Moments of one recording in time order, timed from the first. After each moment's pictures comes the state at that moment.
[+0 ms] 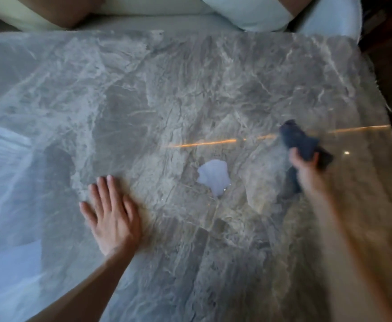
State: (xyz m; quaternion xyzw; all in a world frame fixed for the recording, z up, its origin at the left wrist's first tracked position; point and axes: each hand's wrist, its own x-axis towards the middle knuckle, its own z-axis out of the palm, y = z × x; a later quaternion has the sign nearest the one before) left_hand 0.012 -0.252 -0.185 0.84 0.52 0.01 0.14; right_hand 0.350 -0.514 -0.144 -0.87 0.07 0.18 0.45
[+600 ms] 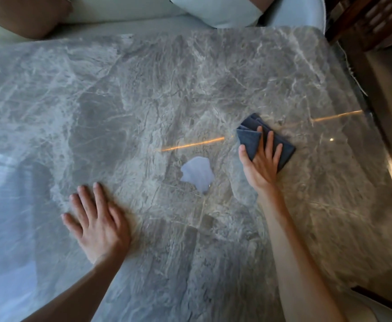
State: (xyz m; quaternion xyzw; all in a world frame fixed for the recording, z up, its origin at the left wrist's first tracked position) left_hand 0.017 -0.257 -0.177 0.85 0.52 -0.01 0.12; right_hand 0.302 -0.473 -0.173 -0.98 -0.12 0.11 0.13
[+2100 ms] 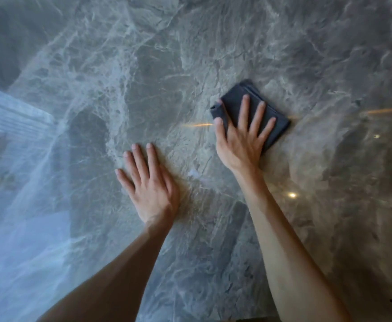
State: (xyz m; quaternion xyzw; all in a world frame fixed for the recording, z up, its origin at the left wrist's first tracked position) left_hand 0.012 -0.255 -0.194 0.85 0.51 0.03 0.11; right_hand 0.197 -0.327 -0.177 -0.96 -0.26 0.08 0.04
